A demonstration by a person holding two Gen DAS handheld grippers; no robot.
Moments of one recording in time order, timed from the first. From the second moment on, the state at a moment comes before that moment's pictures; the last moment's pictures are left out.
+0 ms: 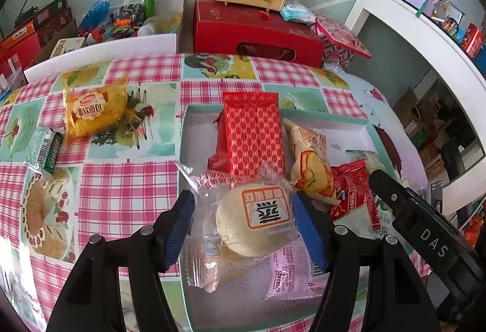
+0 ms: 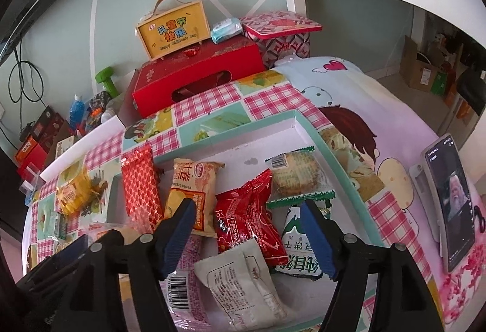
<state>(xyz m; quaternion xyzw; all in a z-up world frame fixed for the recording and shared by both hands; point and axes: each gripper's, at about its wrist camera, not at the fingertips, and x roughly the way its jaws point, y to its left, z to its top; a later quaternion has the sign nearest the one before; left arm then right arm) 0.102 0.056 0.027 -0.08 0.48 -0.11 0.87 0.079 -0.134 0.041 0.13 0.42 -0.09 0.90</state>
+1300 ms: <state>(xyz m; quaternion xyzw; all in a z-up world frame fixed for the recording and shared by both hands) 0.105 0.120 0.026 -0.02 0.46 0.09 0.89 0.088 -0.109 0.031 0.08 0.43 -0.07 0.90</state>
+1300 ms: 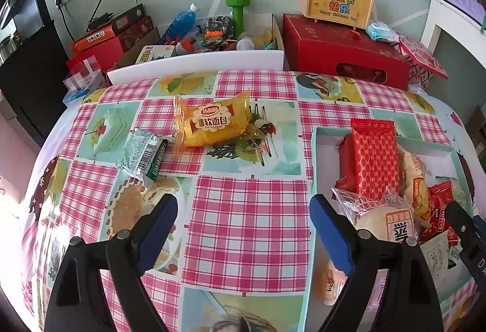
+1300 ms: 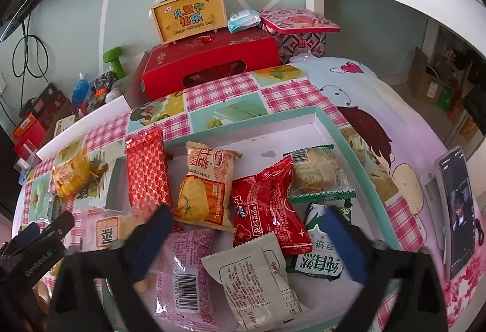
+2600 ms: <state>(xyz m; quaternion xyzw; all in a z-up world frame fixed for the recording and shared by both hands) 0.079 0.279 0.041 -0.12 0.44 0.24 0.86 0.089 0.030 0.029 0.03 0.43 0.07 0.90</state>
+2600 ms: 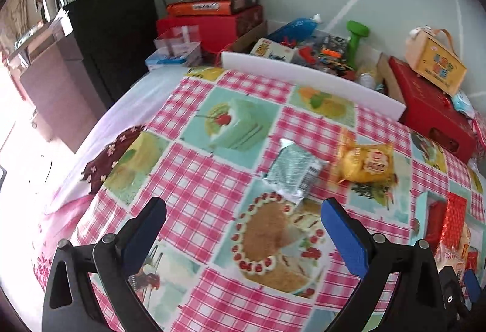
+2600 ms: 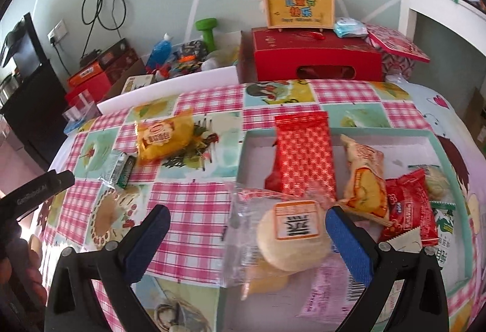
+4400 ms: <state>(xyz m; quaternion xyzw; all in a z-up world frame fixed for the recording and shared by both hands) 0.146 0.330 -0.035 -0.17 0.45 0.16 0.86 0.253 0.147 -0.036 -0.02 0.59 0.08 0.80</state>
